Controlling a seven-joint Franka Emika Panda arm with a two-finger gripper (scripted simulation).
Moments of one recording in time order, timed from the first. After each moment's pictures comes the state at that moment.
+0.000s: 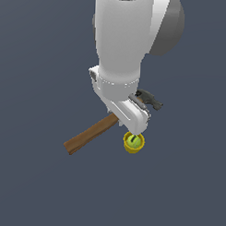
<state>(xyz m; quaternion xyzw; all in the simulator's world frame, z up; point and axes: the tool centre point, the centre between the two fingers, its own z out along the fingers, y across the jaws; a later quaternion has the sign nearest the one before) 0.077 0.010 0.302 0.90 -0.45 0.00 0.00</state>
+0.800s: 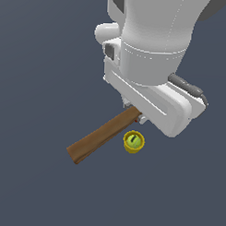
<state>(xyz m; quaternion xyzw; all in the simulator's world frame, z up) 0.120 0.052 0.381 0.90 -0.45 0.00 0.00</state>
